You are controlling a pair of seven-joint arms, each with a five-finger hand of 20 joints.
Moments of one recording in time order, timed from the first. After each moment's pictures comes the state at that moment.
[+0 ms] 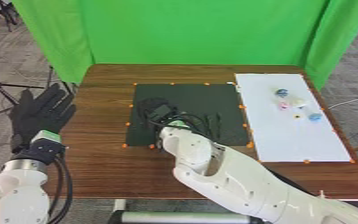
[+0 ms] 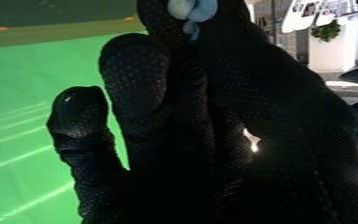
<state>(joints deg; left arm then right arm) 124.0 -49.2 -97.8 -123.5 11.9 20.8 21.8 -57.1 -72.8 24.5 -91.3 -135.3 -2.2 29.6</state>
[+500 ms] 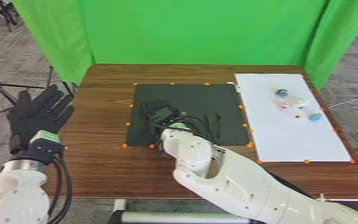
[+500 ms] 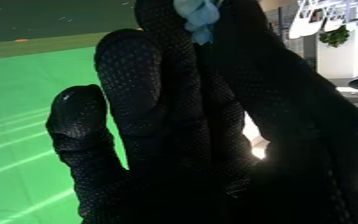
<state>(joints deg) 124.2 -49.2 -97.8 -123.5 11.2 21.3 22.5 -58.5 -72.9 25.3 -91.9 -135.8 -3.8 30.8</state>
